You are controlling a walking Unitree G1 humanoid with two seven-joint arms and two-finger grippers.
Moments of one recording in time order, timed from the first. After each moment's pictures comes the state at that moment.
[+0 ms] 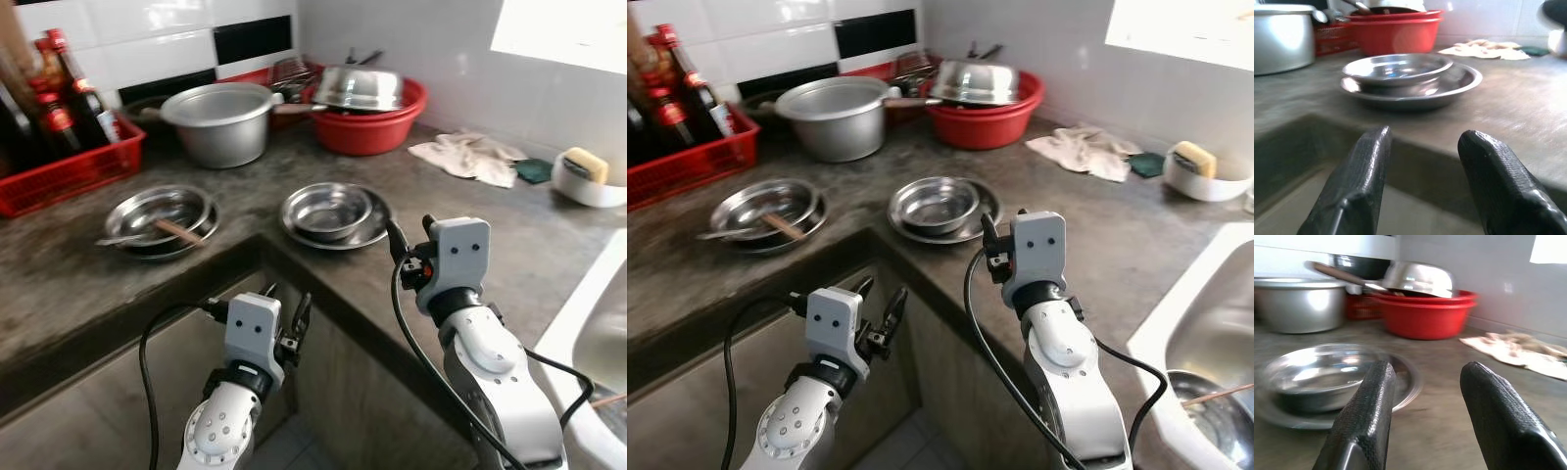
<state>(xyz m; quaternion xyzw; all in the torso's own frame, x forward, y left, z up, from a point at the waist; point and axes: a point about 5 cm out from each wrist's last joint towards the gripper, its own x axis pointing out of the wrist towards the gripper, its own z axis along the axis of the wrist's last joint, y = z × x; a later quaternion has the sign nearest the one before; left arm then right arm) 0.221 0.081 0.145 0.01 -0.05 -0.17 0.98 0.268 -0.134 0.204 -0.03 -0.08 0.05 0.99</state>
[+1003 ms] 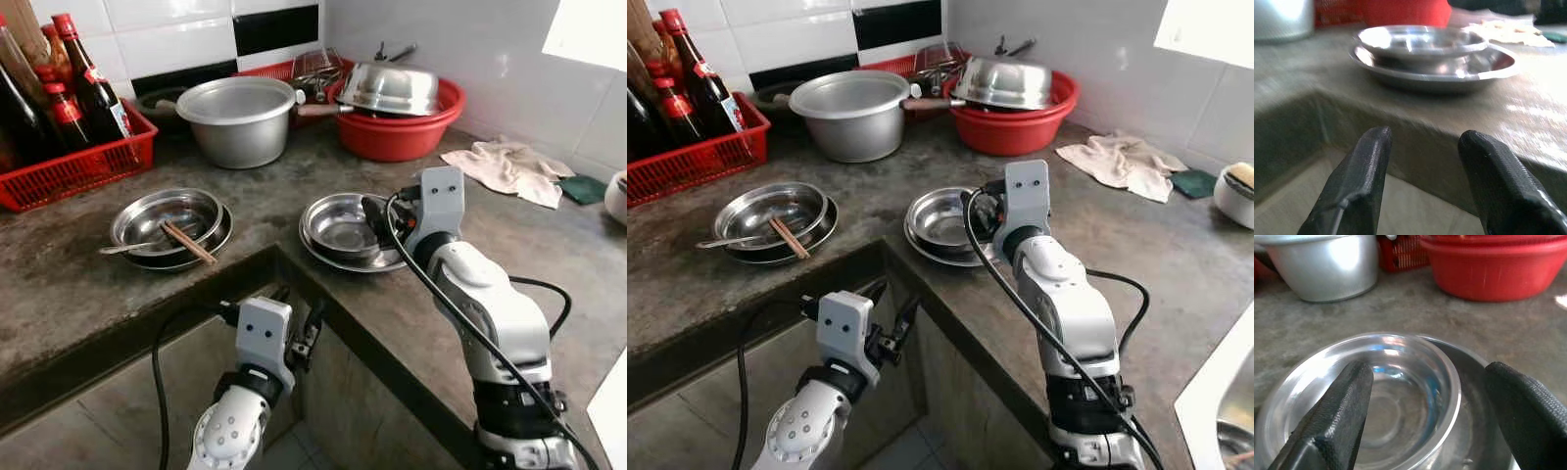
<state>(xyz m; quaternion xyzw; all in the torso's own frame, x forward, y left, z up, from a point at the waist) 0.218 0.078 0.136 0.00 -0.01 -0.19 0.98 0.332 -0.121 0.231 0.02 0.06 0.12 0.99</state>
